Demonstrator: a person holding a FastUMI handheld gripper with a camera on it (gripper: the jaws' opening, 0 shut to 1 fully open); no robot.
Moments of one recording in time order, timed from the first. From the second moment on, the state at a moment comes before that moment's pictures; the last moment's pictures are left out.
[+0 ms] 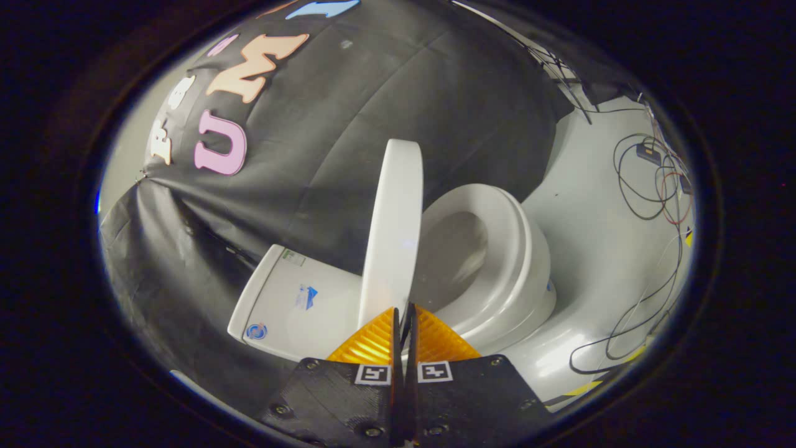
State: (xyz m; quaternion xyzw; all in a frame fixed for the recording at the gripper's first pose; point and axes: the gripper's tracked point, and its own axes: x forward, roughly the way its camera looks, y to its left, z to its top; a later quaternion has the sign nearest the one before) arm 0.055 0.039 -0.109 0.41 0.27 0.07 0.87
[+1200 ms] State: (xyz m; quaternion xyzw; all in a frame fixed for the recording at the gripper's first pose) arm 0.059 0.074 -0.061 0.36 0.24 0.08 0.90
